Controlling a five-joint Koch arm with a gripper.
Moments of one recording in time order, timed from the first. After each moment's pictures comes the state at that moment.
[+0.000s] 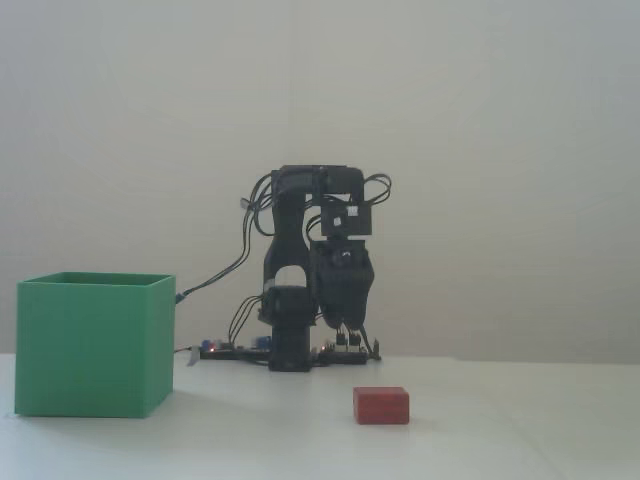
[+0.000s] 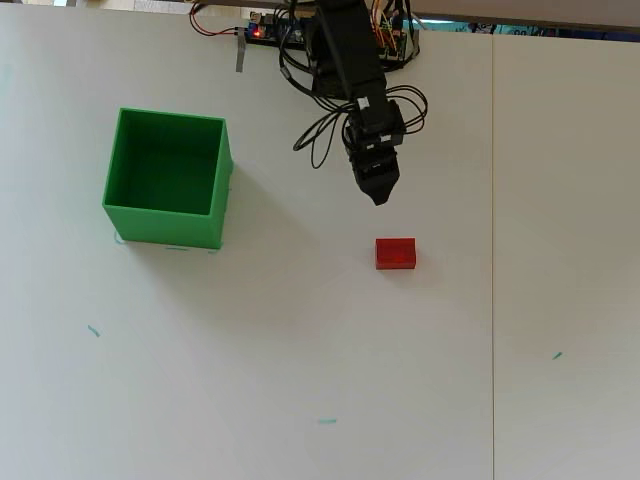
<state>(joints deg) -25.5 86.0 87.2 87.2 -2.7</state>
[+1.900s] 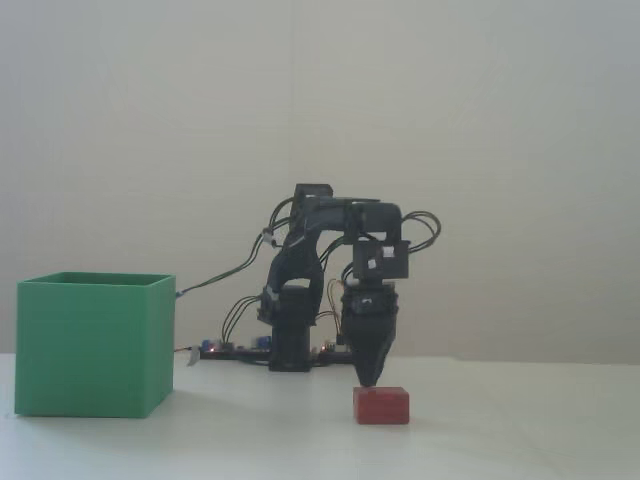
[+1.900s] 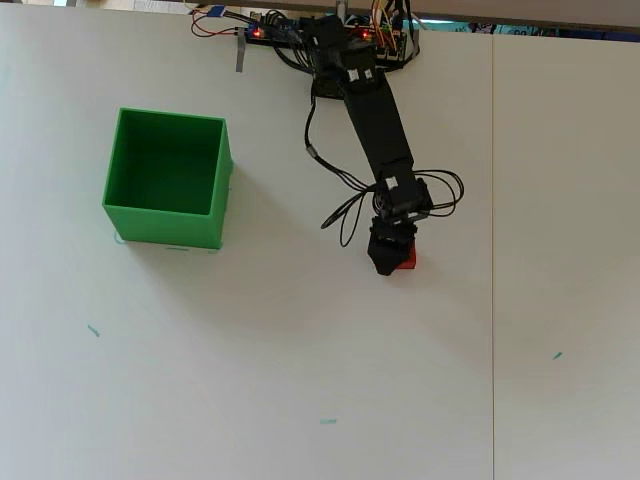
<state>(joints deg) -26.1 53.8 56.2 88.3 29.9</state>
